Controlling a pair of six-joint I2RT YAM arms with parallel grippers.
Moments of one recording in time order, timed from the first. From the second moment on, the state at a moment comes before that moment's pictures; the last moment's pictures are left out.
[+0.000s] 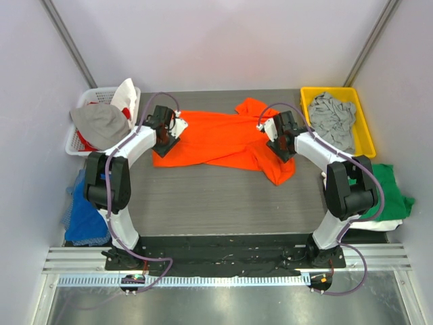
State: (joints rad) left arm -0.25 1.83 1.36 -0.65 -0.18 0.51; right arm 0.27 1.71 1.20 -0.57 0.23 -0.52
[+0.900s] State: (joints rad) left arm -0.25 1.83 1.35 -0.66 -0.19 0.50; right arm 0.27 1.77 1.21 -0.53 0.12 -0.49
